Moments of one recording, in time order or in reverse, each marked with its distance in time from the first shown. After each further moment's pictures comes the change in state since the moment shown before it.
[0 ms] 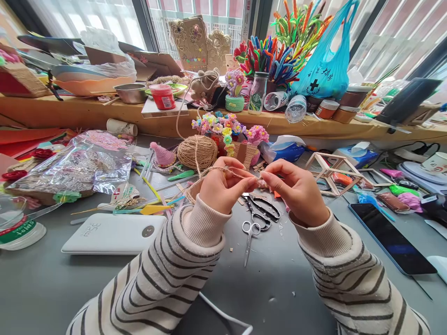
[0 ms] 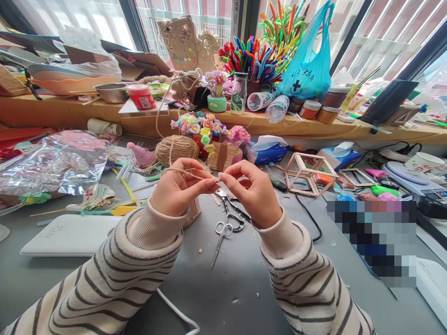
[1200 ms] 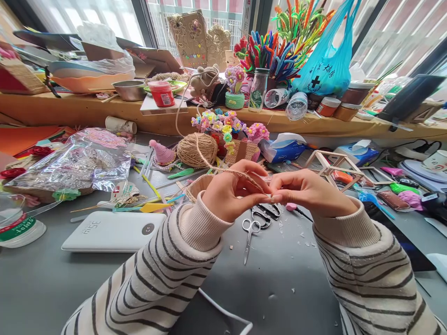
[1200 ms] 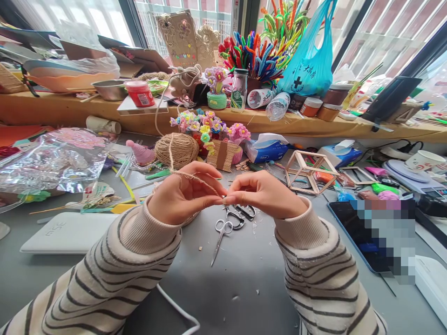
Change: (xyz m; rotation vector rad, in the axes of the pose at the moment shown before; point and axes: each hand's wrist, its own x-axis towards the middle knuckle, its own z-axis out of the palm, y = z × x) left_hand -0.005 0.011 0.002 0.192 -0.351 0.065; right_hand 0.006 -0.009 -0.032 0.057 -0.576 0.274
